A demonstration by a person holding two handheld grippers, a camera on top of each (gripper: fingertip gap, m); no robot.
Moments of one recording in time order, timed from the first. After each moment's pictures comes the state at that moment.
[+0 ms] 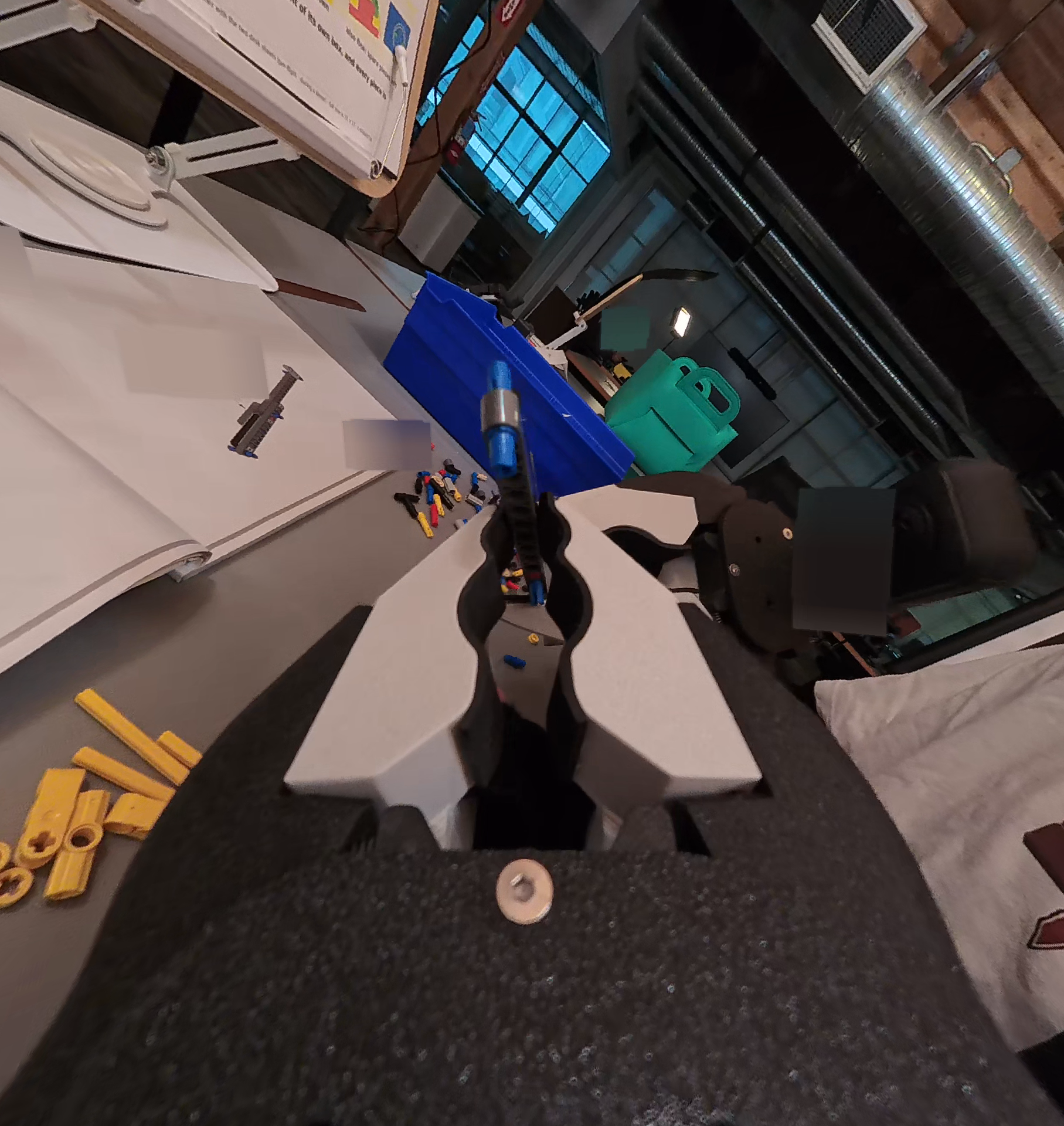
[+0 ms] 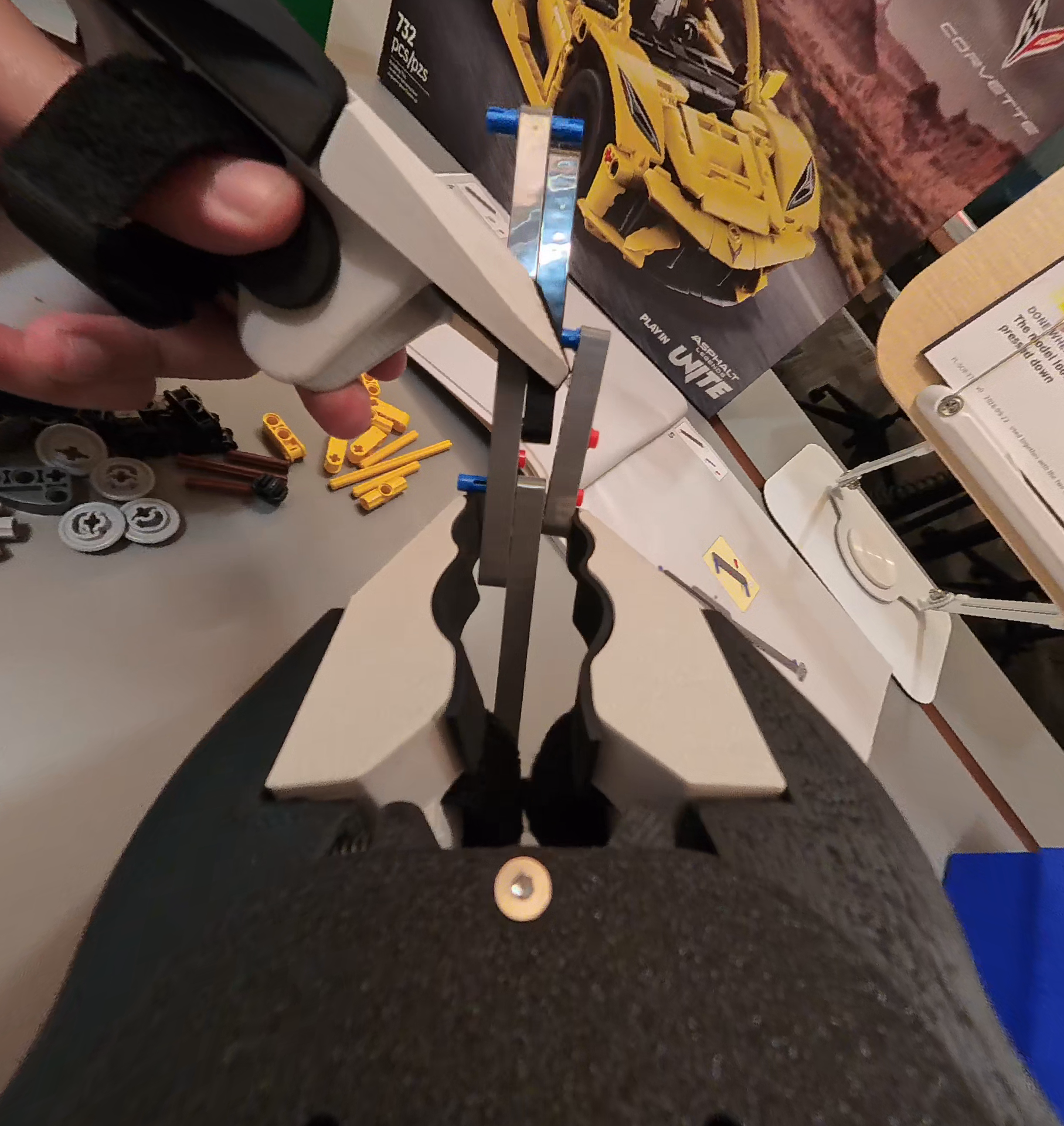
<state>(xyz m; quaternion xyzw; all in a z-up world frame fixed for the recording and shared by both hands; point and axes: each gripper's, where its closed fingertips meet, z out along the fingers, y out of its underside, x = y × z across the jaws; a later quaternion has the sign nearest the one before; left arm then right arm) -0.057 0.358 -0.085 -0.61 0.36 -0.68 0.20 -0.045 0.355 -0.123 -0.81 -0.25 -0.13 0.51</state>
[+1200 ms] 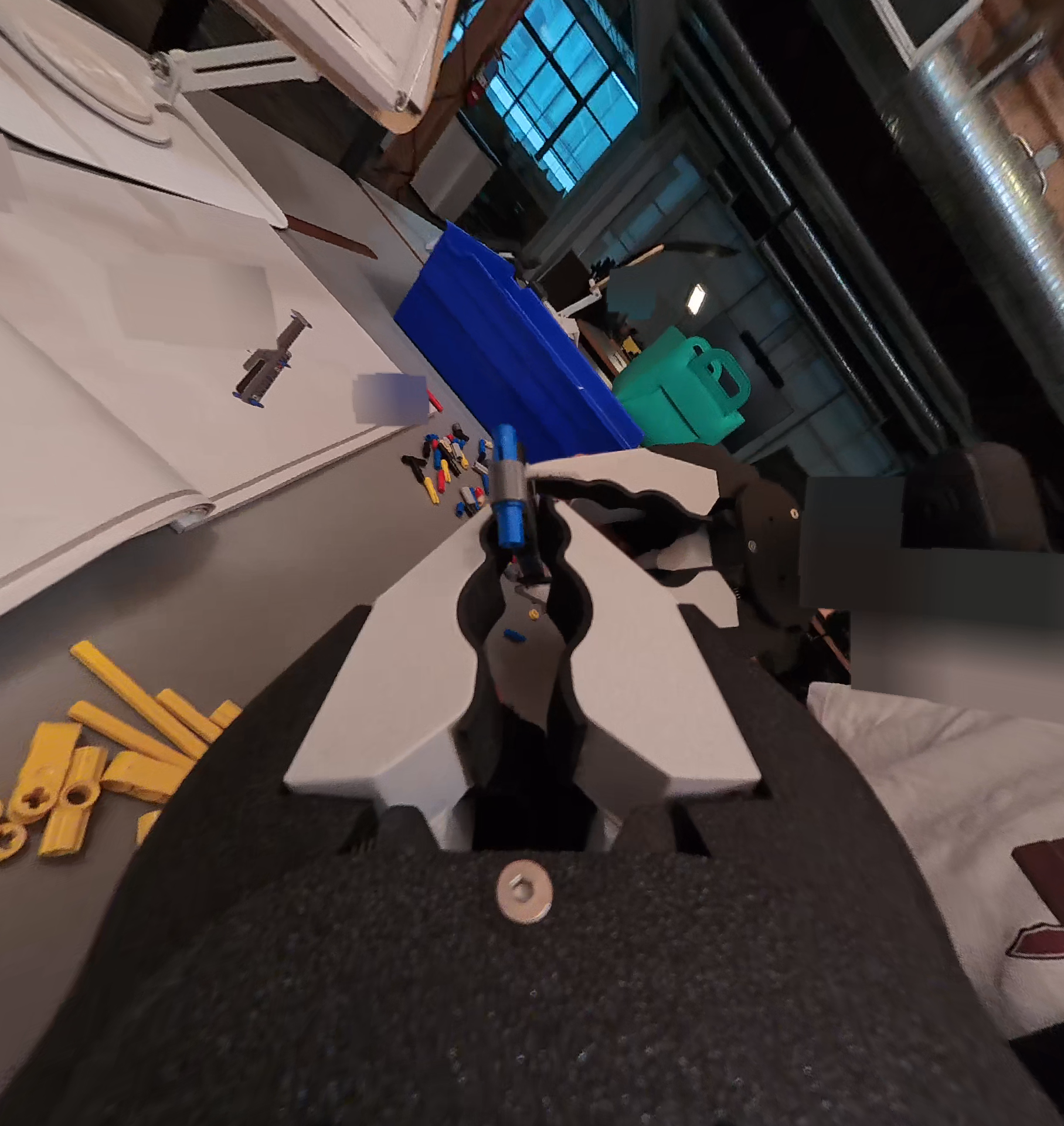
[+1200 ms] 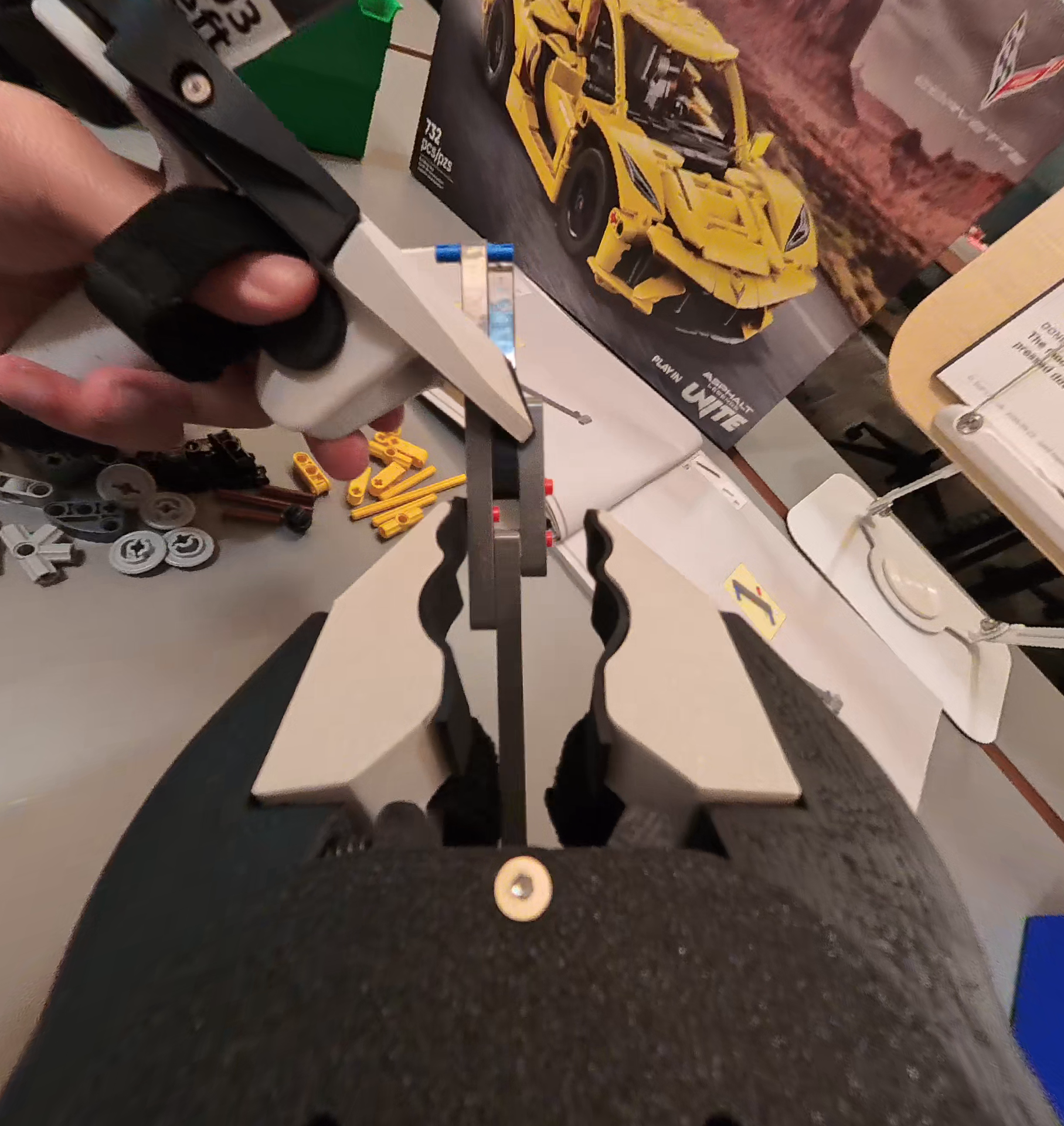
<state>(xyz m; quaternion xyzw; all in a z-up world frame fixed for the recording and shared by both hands) -0.055 0.356 -0.098 -0.63 0.36 -0.67 0.16 -0.047 0.354 -0.115 -0.80 -0.25 -0.08 0.55</state>
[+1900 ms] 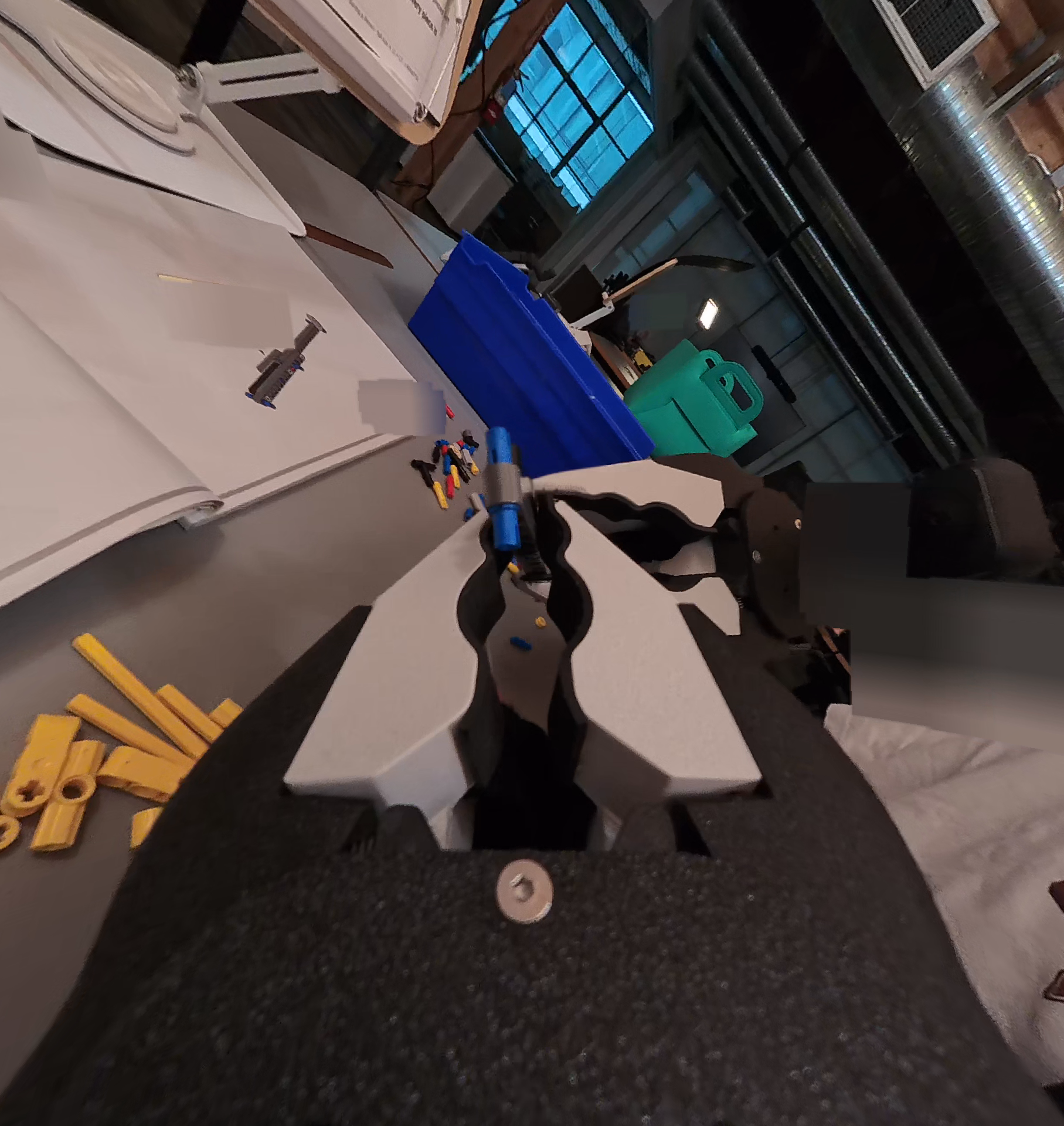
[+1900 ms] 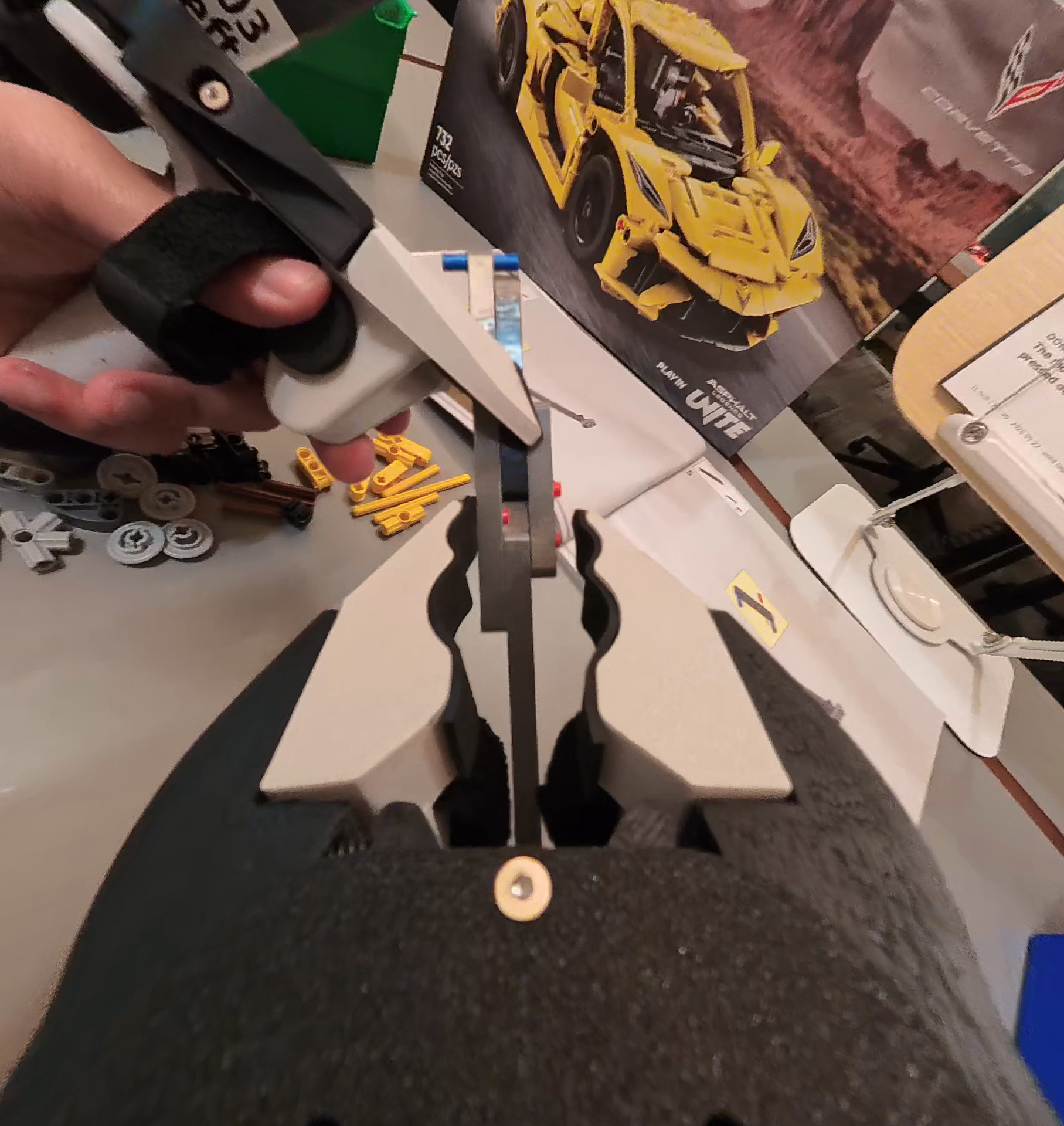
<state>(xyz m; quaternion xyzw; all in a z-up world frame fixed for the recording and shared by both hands) -0.052 0.357 -0.101 -0.64 0.34 -0.67 0.17 -0.047 0.353 -0.117 -0.79 -0.26 -0.08 0.55</state>
